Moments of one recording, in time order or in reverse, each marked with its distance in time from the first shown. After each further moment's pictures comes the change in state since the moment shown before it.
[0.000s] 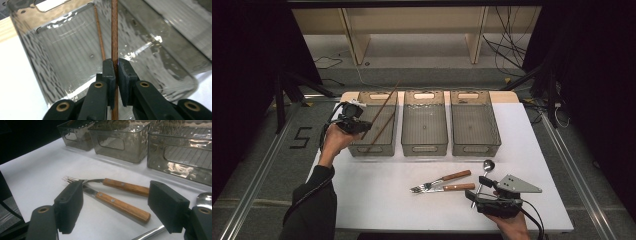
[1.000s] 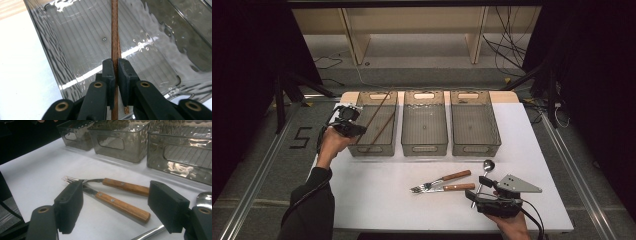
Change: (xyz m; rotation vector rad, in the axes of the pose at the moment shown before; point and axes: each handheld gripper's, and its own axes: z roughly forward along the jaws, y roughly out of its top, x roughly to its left) left arm 0.010 -0.012 0.006 0.066 0.060 -0.081; right arm 0.000 0.000 0.000 0.001 0.000 0.004
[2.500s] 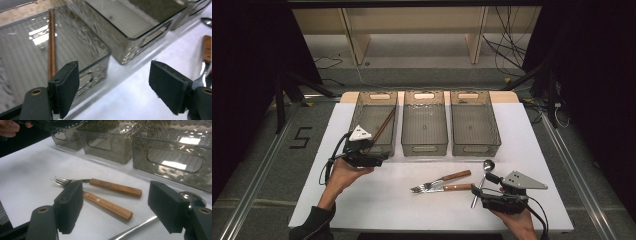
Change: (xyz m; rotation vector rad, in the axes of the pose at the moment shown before) left arm -0.086 -0.065 -0.036 -0.275 -0.196 0.093; right arm -0.013 0.007 -0.008 0.012 -0.057 -0.016
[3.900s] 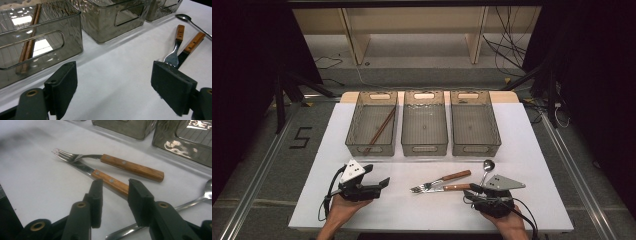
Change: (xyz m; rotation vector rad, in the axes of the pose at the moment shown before) left arm -0.034 -0.078 -0.018 -0.152 -0.025 -0.019; right arm 0.021 -0.008 0.024 0.180 0.016 -0.073
